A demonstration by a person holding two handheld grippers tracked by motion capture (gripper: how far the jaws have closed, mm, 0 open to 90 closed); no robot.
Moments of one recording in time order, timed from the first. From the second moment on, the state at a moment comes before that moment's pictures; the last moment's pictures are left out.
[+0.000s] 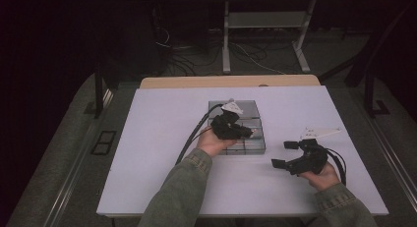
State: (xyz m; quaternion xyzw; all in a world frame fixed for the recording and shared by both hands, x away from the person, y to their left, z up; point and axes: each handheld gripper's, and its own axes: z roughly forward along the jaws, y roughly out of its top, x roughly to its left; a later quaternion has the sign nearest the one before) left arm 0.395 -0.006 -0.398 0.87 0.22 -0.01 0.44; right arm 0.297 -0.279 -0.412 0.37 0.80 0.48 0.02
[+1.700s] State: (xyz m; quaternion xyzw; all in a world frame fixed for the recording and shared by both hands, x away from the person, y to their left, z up) left arm 0.400 0.027 -0.386 0.85 0.27 -0.03 0.45; right arm 0.302 -0.277 -0.413 0.38 0.80 0.47 0.02
